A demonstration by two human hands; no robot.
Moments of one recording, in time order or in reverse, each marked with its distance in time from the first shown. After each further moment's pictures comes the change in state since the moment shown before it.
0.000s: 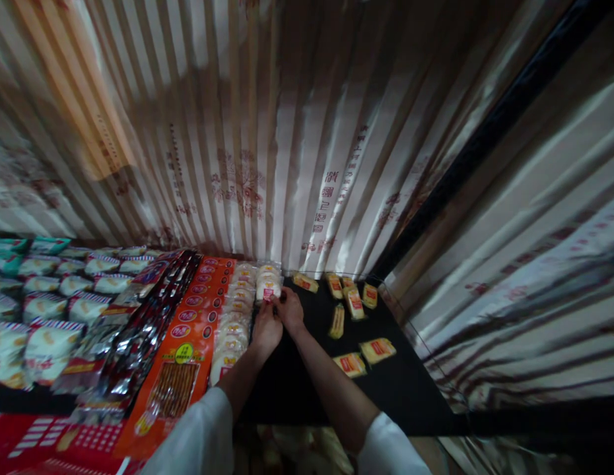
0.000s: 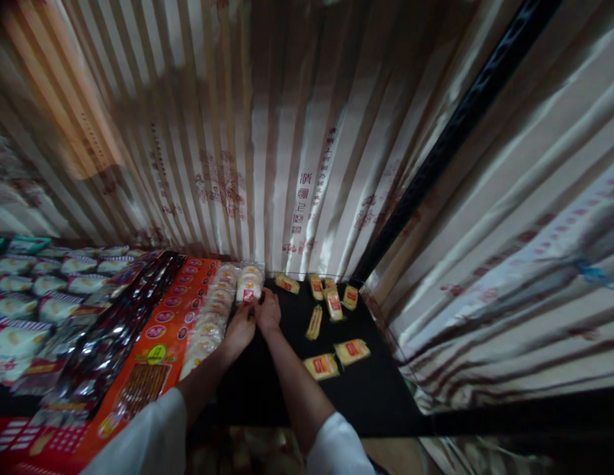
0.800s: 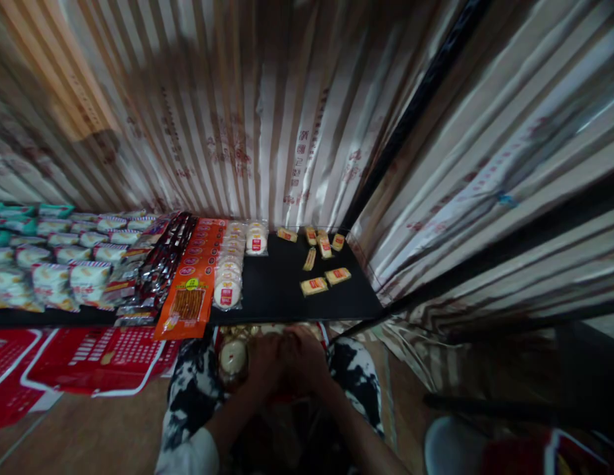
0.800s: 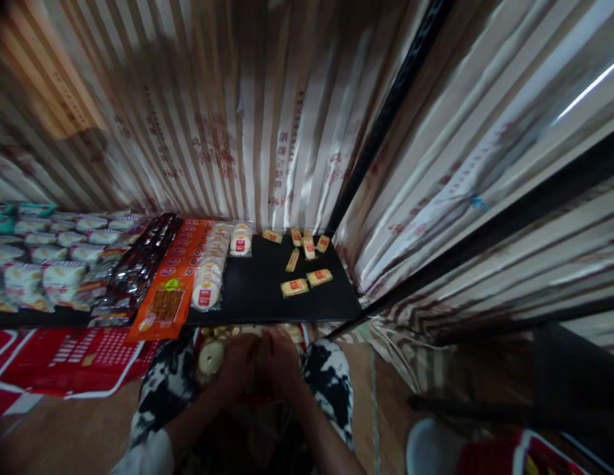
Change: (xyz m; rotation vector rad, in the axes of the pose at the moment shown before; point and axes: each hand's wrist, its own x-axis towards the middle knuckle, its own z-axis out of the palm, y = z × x) left_hand -0.225 -0.057 0.022 0.243 -0.254 0.225; right_hand -0.257 0.077 -0.082 -0.134 -0.091 -0.256
